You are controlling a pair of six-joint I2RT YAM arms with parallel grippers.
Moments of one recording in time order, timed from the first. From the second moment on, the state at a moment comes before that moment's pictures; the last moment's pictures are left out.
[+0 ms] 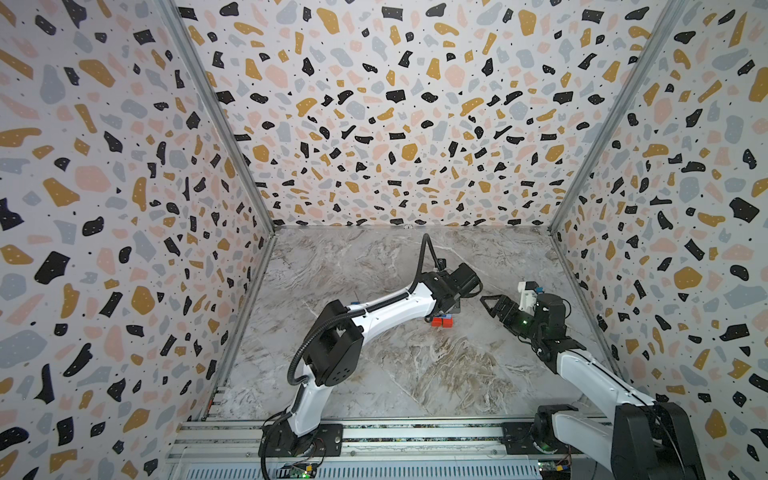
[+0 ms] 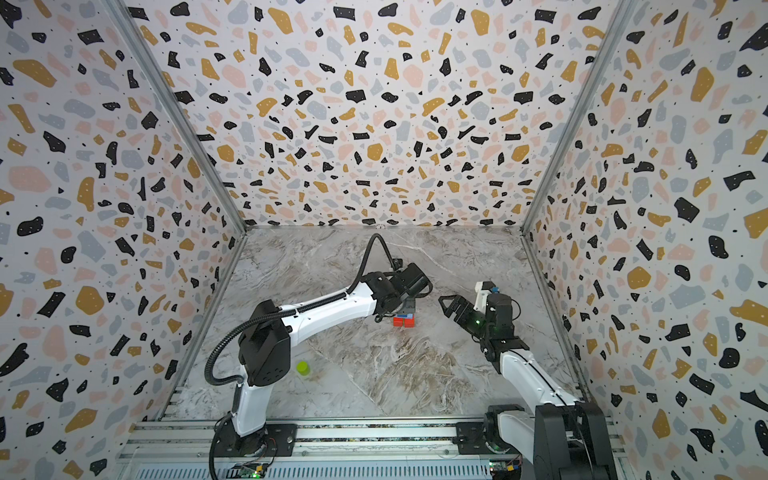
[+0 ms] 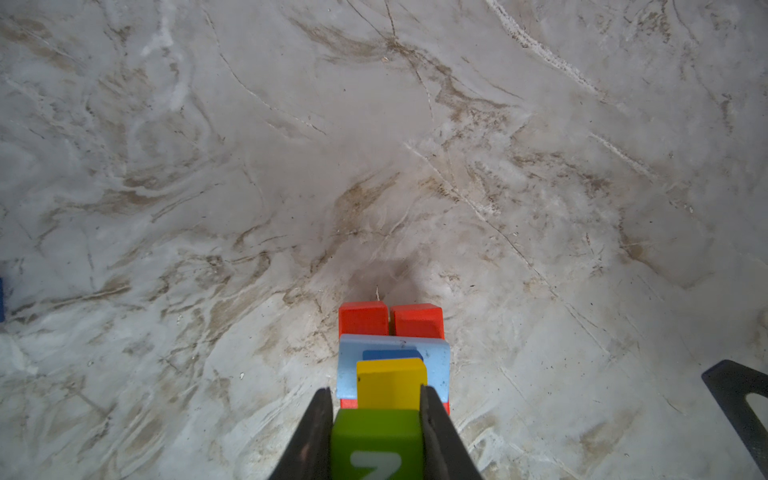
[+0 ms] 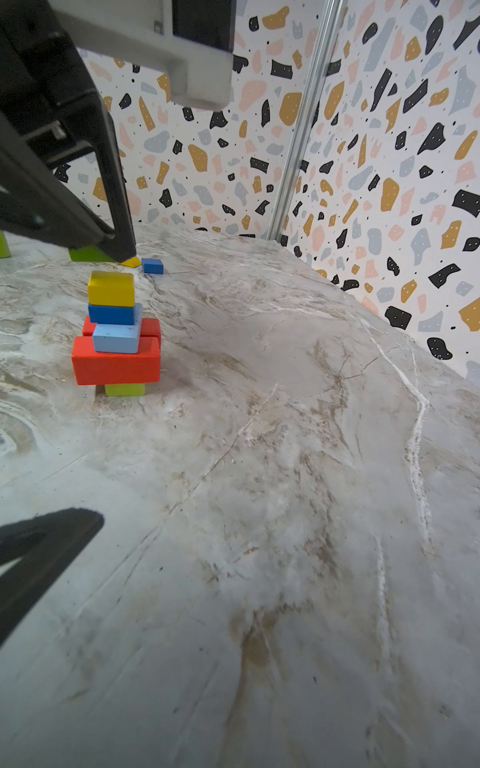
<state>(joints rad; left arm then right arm) -0.97 2.05 1.77 -0.86 -0.36 -0.84 0.08 1.09 0.41 0.17 -0.49 0.75</state>
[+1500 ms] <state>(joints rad) -0.98 2.08 1.82 -0.85 -0.37 -0.84 0.08 1.09 0.41 0.17 -0.50 0.75</state>
